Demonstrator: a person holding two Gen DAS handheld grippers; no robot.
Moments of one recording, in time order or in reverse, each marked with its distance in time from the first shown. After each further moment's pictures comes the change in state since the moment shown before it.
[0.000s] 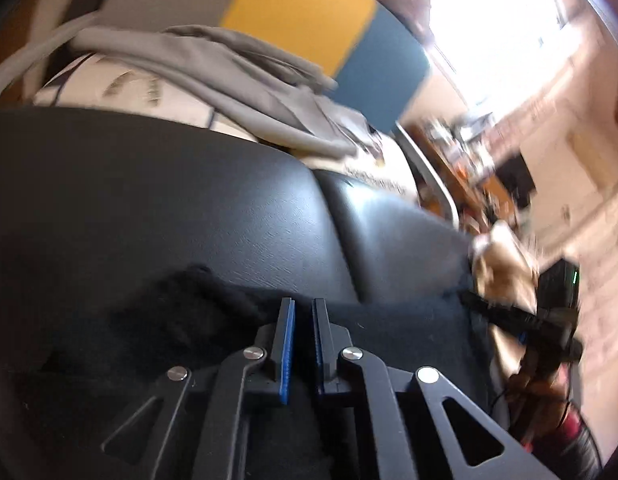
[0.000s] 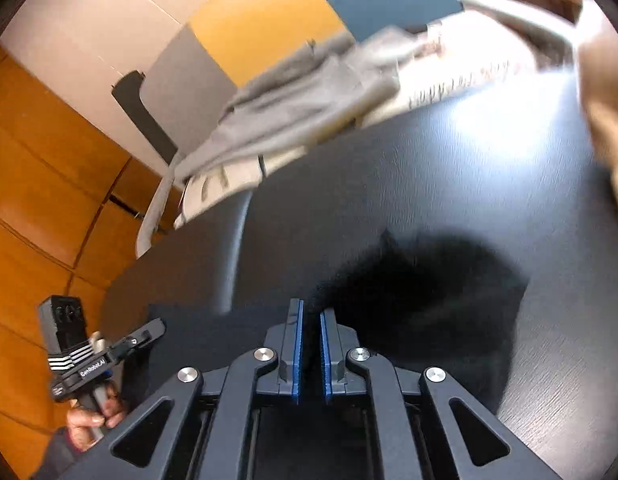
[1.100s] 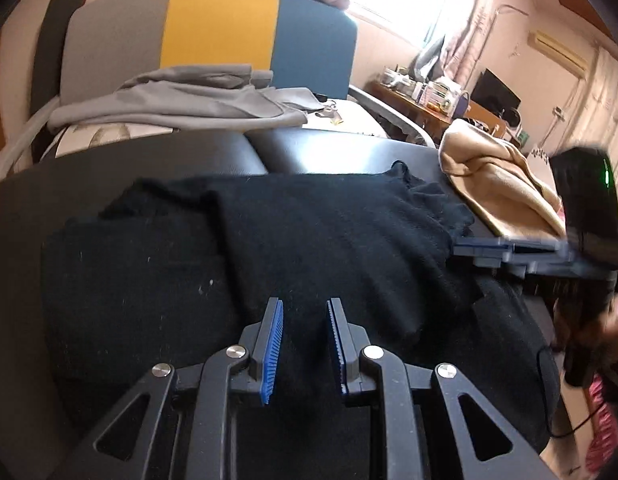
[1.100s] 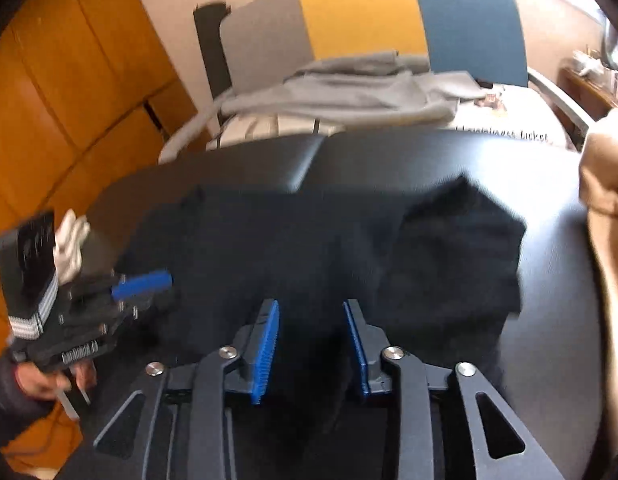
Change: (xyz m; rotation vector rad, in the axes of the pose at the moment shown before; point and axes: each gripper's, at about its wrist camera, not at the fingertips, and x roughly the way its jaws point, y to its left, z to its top) left arm -0.052 -0.091 -0.121 0.362 -0.007 0.121; right arm -0.045 0.068 -0.100 -0.362 0.074 -0.058
